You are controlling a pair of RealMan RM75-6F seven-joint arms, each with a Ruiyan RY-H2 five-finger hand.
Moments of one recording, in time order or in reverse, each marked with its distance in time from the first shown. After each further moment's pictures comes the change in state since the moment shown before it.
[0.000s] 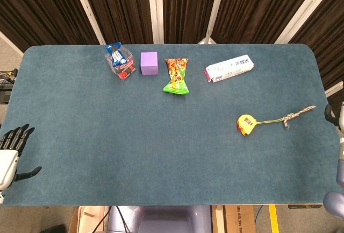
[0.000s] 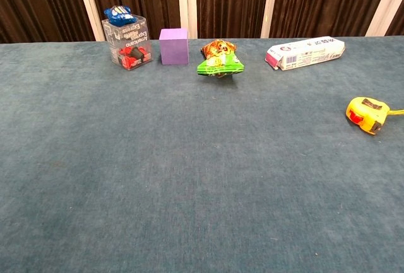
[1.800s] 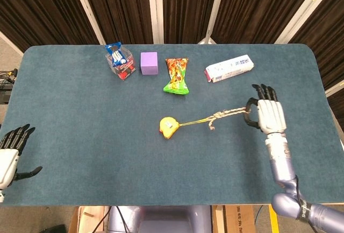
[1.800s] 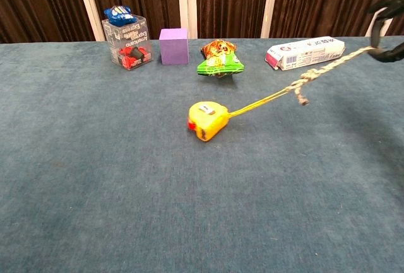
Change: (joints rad) left arm -0.010 0.008 -0.002 -0.002 -0.018 -0.032 -0.036; right arm 0.134 -0.235 -0.014 -0.181 -0.114 -0.008 -0.112
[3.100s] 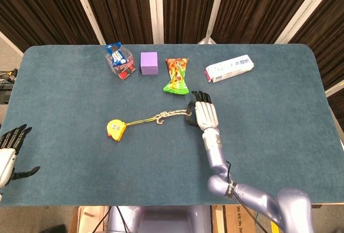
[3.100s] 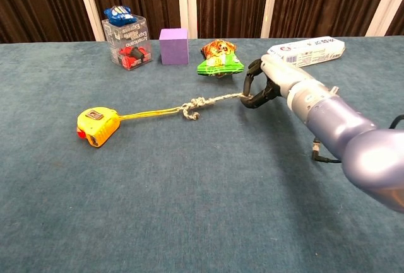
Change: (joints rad) left arm -0.002 0.011 -0.005 0.001 -0.036 -0.026 -0.027; right arm 0.309 -0.625 0.105 0.549 0.088 -0.162 0.022
